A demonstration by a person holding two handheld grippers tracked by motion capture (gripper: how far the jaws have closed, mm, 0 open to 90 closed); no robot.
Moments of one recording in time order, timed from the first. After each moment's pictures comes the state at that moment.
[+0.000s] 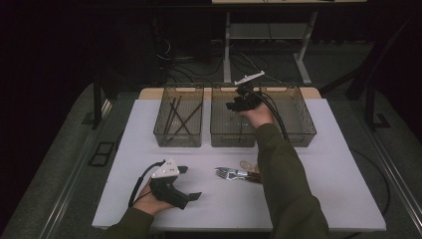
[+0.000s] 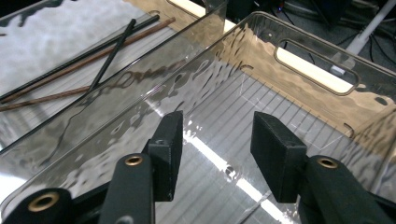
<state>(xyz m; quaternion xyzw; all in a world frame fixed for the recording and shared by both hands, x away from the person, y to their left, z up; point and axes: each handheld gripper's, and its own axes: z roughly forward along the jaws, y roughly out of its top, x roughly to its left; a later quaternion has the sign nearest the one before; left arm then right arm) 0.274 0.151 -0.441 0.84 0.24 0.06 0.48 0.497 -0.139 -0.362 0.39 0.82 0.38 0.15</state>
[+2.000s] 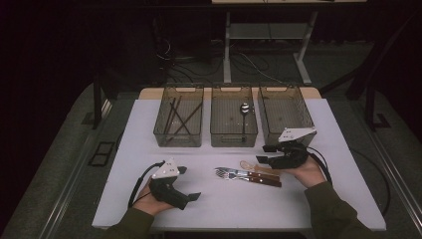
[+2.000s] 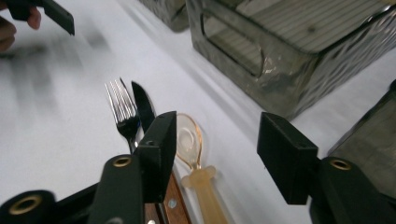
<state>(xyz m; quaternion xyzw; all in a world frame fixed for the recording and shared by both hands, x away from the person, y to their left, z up) 0.273 0.153 -0.441 0.85 0.25 0.07 0.47 0.340 -0.240 -0.412 0.31 0.84 0.44 0.07</state>
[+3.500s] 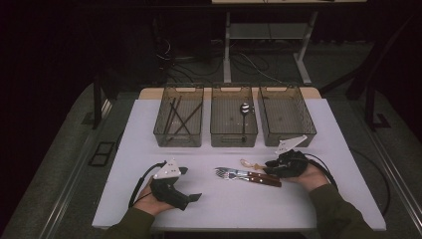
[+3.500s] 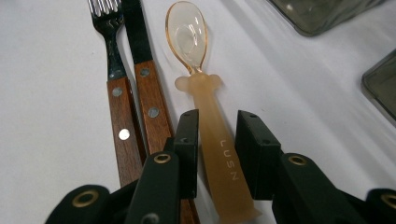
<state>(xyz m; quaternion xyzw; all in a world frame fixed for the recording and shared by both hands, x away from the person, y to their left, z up) 0.272 0.150 -0.442 0.85 0.25 0.07 0.46 0.338 -0.248 -0.445 0.27 0.90 0.34 0.06</state>
